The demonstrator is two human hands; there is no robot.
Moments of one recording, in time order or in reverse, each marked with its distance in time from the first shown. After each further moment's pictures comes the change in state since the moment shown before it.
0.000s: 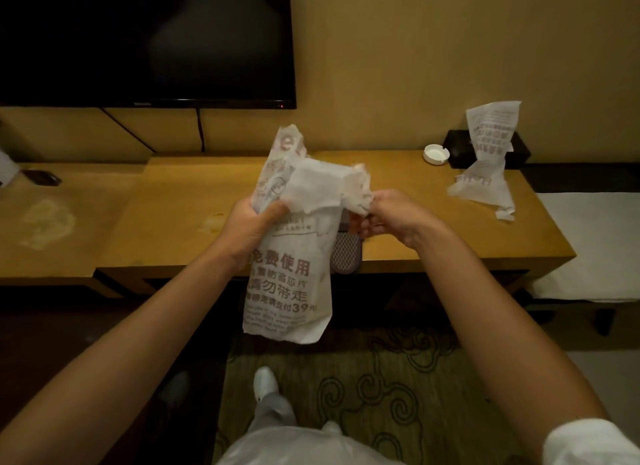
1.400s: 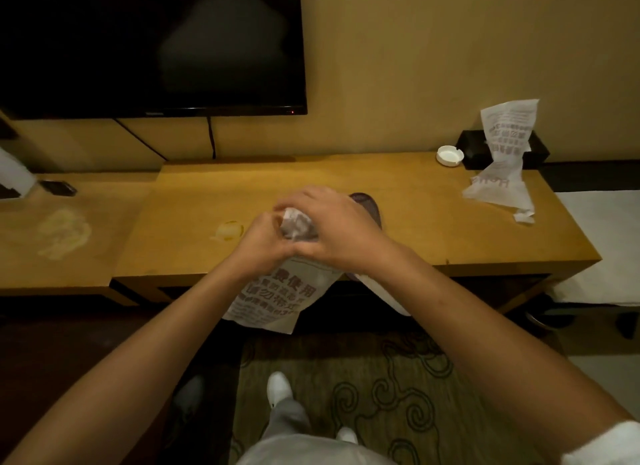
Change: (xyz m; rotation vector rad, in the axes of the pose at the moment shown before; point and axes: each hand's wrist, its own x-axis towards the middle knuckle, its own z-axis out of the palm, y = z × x) left_hand 0.008 0.001 -0.011 0.669 -0.158 0.155; right_hand -0.019 -0.039 0.091 -0.960 0.047 -0.773
